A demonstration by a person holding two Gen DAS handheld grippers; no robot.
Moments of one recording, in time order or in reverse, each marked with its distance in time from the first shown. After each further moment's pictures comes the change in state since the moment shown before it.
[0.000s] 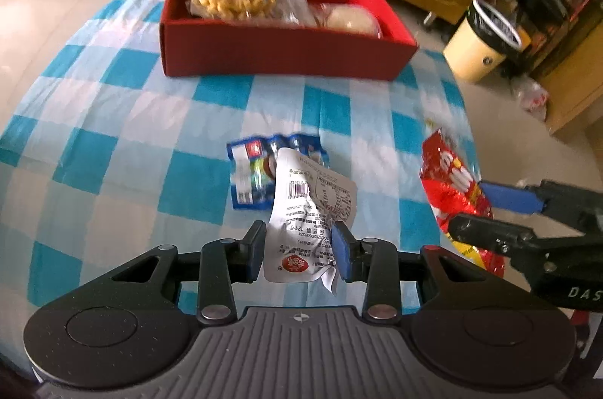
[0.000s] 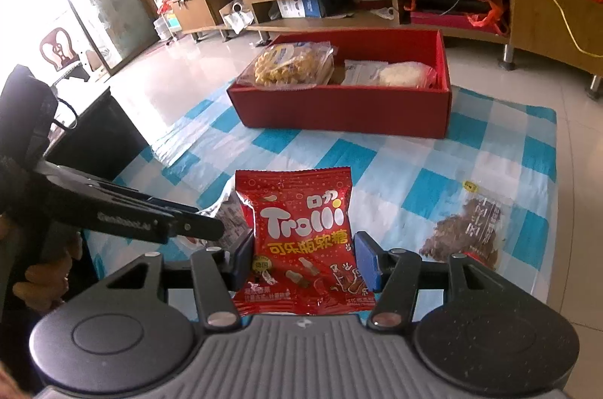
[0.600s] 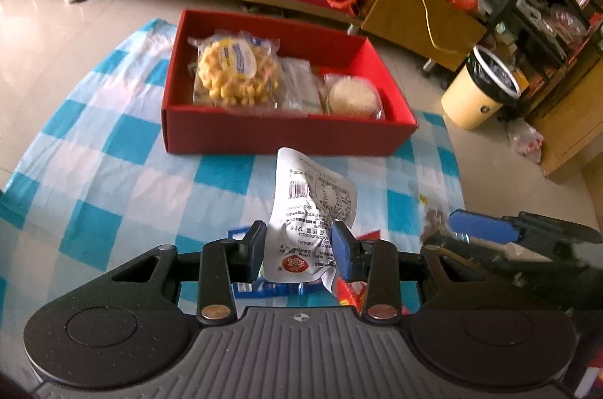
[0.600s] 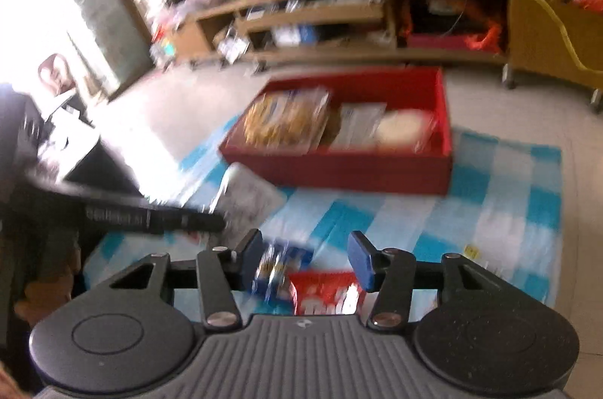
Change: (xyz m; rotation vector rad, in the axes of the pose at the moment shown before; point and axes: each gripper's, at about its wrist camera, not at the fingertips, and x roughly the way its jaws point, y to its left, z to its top) left arm -0.007 0.005 0.050 -0.034 -0.084 -0.017; right arm 0.017 -0.008 0.049 0.013 -0.039 0.005
